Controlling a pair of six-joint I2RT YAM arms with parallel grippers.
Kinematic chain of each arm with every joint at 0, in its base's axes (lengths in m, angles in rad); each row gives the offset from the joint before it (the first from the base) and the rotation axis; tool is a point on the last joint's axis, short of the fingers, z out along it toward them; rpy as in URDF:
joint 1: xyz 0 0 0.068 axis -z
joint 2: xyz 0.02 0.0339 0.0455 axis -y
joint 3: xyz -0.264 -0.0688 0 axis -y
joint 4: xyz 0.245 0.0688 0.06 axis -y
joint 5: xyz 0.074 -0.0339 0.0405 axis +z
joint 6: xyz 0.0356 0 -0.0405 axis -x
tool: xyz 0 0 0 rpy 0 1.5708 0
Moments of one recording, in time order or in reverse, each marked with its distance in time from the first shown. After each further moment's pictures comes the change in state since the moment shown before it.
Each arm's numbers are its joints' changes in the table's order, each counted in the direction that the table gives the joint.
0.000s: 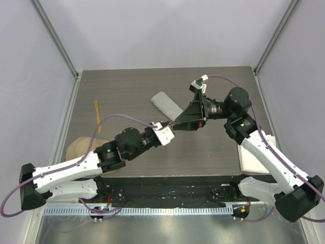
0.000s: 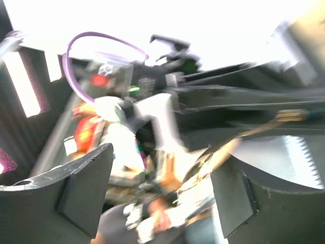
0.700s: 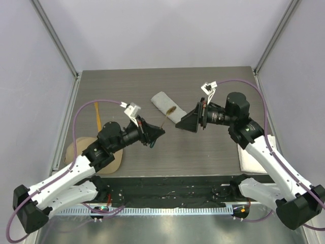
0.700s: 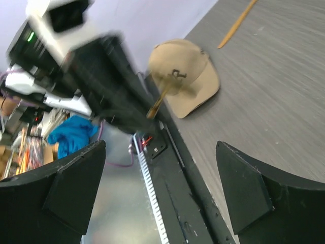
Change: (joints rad) left arm -0.311 0.187 -0.168 -0.024 -0.423 0.985; right arm 0.067 0.055 -0.032 -0.392 -0.320 0.905
